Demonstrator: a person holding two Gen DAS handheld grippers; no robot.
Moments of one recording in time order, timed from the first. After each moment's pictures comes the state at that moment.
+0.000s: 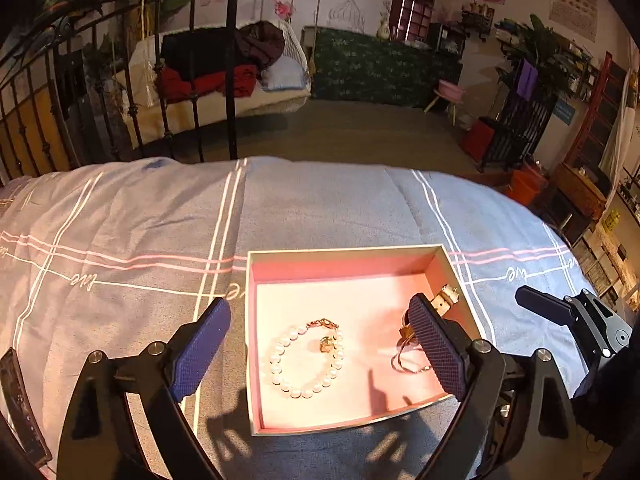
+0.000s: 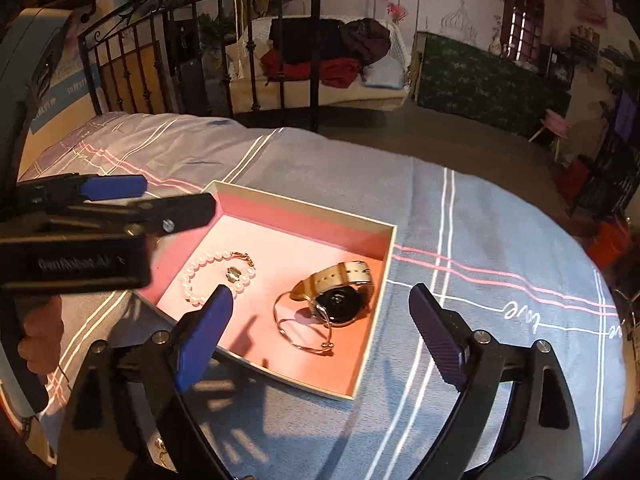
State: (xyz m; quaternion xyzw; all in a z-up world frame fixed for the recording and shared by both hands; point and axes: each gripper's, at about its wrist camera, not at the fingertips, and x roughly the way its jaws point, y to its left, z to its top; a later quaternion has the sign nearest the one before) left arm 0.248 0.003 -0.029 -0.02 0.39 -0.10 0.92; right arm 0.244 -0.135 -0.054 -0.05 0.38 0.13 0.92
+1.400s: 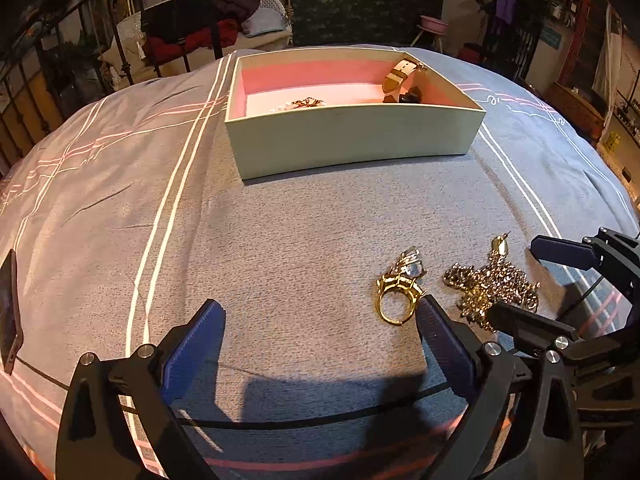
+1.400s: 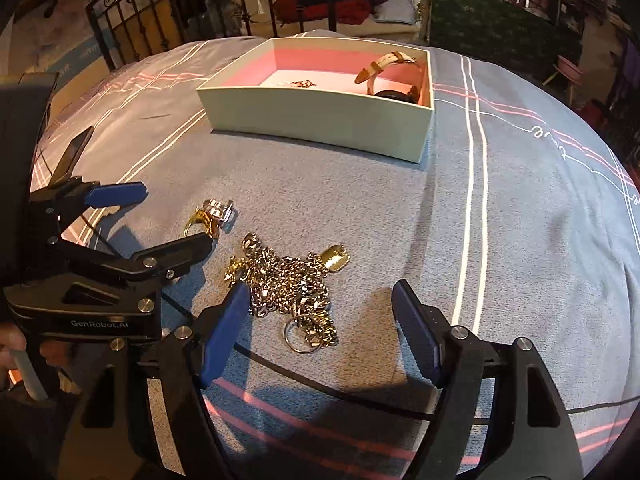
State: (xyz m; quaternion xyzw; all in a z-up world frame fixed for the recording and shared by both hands) left arm 0.112 0.006 -0.131 0.06 0.47 -0.11 0.87; right arm 0.112 -0.125 -0.134 -0.03 0.47 0.15 0.87
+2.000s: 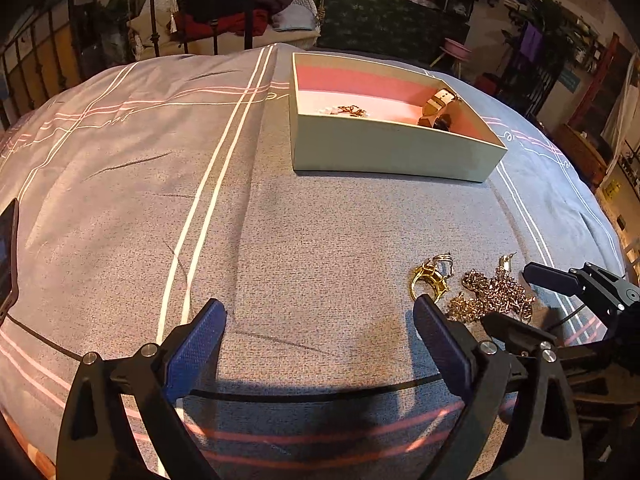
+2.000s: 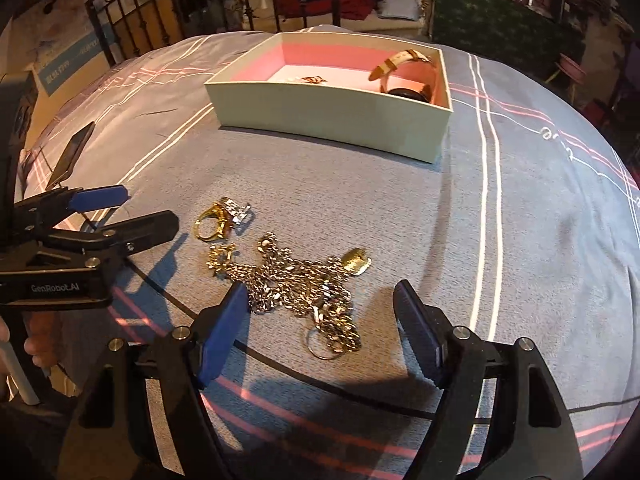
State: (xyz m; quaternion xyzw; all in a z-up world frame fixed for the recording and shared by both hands) left arm 0.108 0.044 -0.123 -0.02 0.47 -0.09 0.88; right arm 0.114 -0.116 -0.134 -0.03 0.48 0.14 0.86
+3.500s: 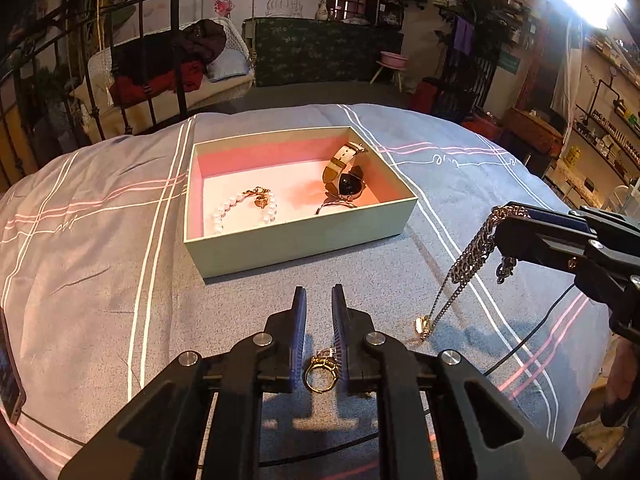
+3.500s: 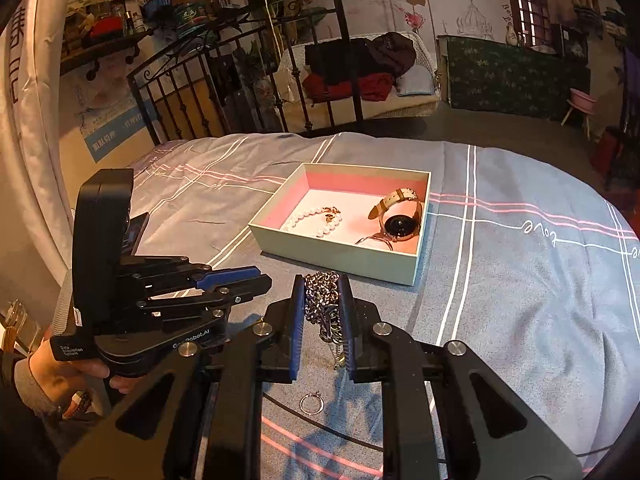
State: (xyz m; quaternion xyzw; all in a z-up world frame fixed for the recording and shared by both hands) left arm 0.126 -0.018 -0.075 0.04 0.40 -0.18 0.89; right arm 0.111 -0.155 -0.039 0.04 0.35 0.22 0.91
